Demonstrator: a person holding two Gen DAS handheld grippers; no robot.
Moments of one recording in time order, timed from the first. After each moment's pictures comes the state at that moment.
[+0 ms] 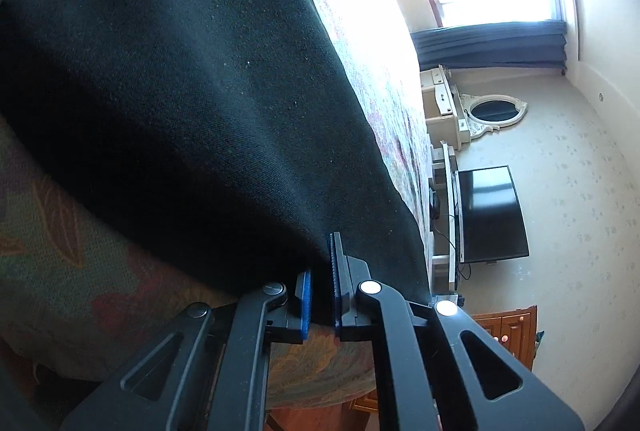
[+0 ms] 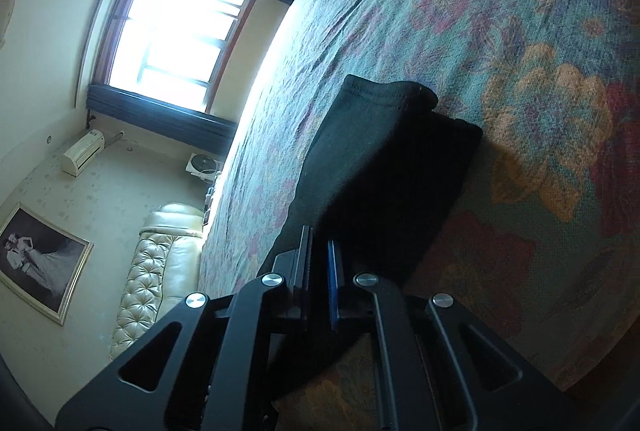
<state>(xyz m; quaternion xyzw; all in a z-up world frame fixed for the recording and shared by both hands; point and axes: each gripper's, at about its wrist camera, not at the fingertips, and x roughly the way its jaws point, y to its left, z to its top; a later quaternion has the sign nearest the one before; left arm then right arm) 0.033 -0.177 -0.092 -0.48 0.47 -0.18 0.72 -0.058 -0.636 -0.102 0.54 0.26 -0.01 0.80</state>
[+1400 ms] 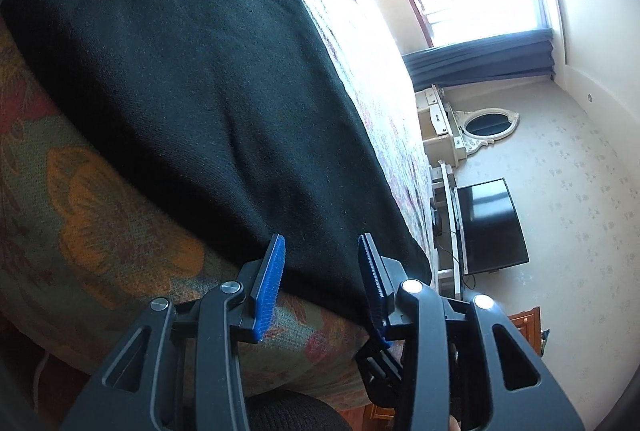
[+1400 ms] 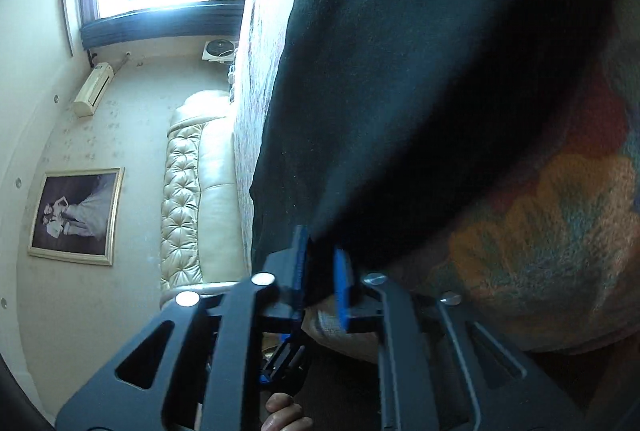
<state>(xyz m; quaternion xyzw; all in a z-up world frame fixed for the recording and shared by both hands) 0.028 -0.079 -0.079 -0.46 0.43 -0.18 0.76 -0.013 -0.466 -0.151 0.58 0.42 0.16 0.68</state>
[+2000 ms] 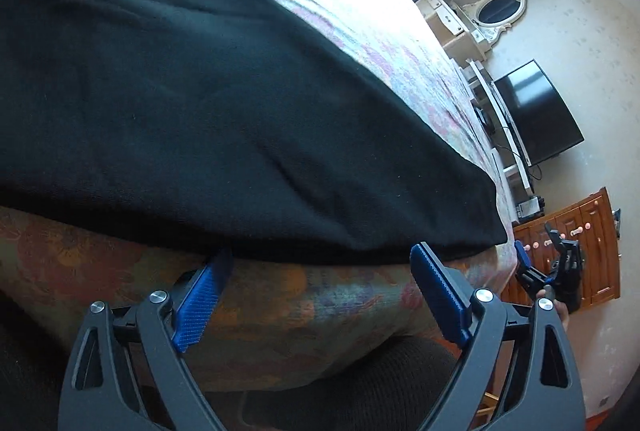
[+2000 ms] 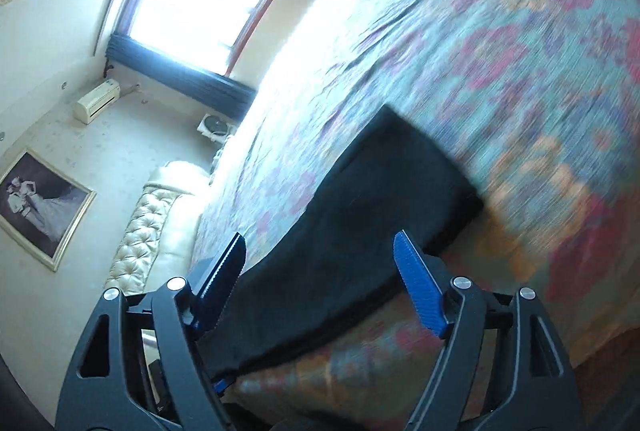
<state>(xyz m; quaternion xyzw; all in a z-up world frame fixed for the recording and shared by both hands) 0.058 -0.067 -0.065 -0.25 0.53 -0.24 0.77 -0.063 -0.685 -0.057 0.47 0.29 0.03 0.83</state>
